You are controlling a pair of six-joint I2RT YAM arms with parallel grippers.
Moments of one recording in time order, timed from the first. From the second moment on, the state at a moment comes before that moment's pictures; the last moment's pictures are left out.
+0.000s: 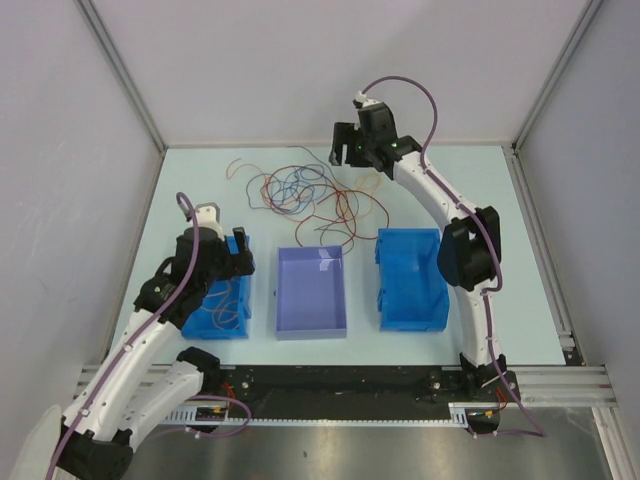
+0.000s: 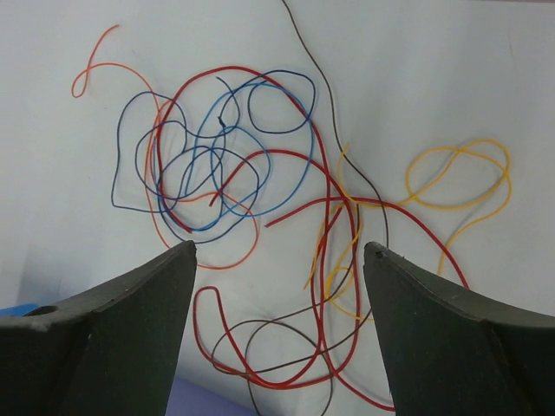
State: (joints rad) left arm -0.39 0.76 0.79 -0.66 -0.27 -0.38; right arm 0.47 2.18 2.09 -0.50 -0.04 0.36
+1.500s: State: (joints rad) left arm -0.35 2.34 2.14 -0.53 -0.12 -0.34; right arm 0.44 1.74 1.49 -0.43 -0.08 0.57
